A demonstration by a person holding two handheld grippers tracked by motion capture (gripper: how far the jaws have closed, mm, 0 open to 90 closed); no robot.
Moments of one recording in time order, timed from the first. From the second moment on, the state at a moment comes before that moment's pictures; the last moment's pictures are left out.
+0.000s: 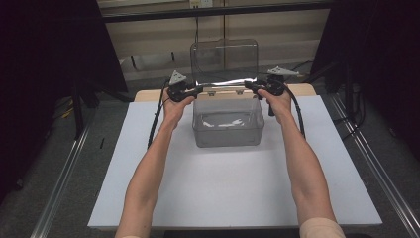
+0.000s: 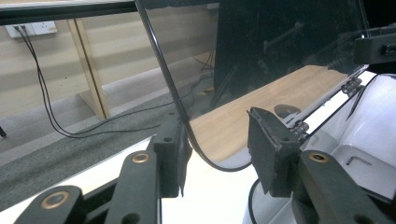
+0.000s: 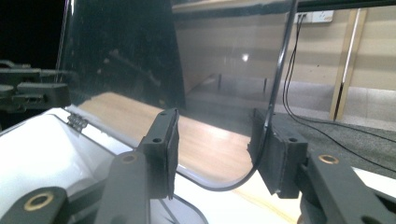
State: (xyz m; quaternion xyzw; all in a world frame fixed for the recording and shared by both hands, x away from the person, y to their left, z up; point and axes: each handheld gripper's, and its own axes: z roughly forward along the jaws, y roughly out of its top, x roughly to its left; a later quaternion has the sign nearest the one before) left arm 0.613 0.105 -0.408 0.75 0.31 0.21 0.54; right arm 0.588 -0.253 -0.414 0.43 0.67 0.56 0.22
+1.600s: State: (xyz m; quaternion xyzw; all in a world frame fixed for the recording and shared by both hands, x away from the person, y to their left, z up) left arm 0.617 0.104 -0.416 0.73 0.36 0.18 0.55; right arm 0.591 -0.259 -0.424 0.44 0.67 0.56 0.19
